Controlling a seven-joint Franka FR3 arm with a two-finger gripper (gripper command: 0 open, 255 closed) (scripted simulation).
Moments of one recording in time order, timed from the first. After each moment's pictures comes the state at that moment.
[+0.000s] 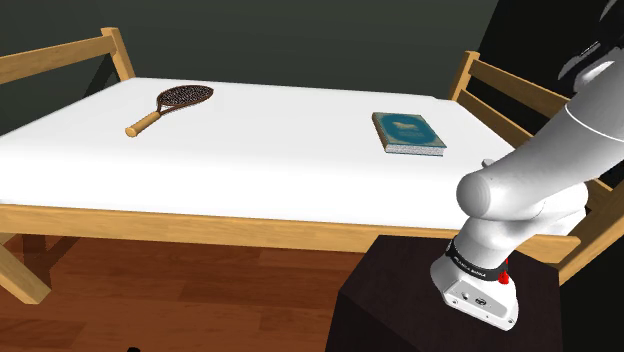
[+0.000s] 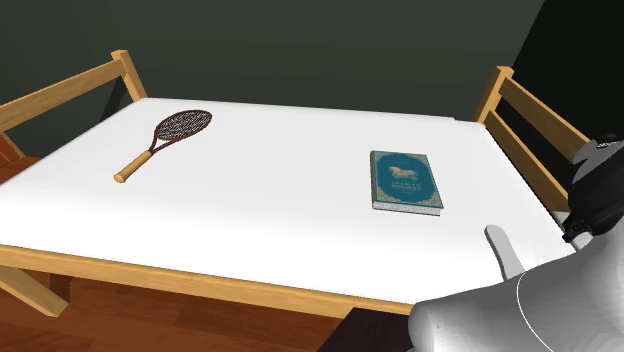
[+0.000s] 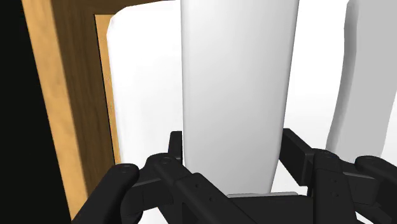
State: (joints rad) arm -0.81 -0.22 -0.98 -2.24 -0.22 2.11 -0.73
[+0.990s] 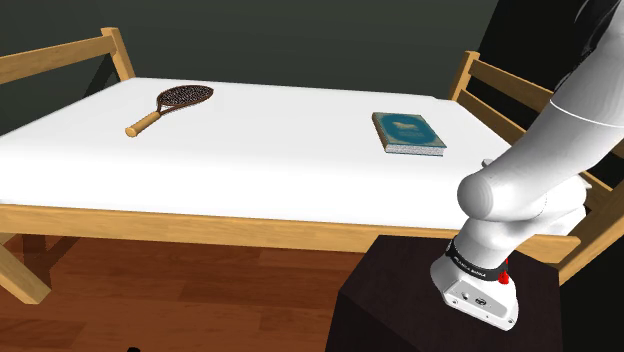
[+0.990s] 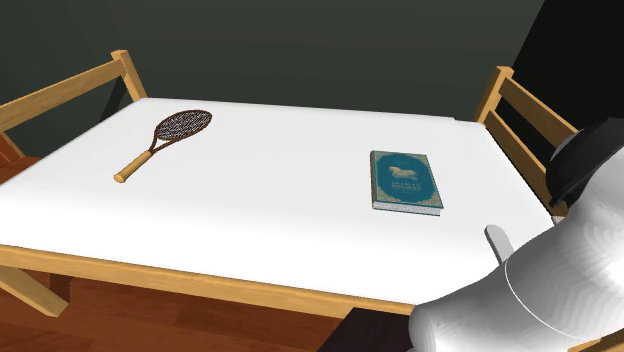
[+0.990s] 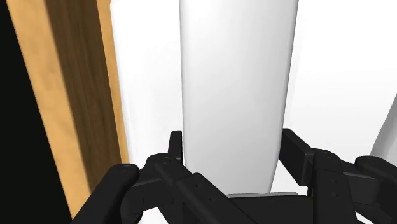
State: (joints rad) arm -0.76 -0.07 -1.10 -2.28 0.01 2.31 -0.95
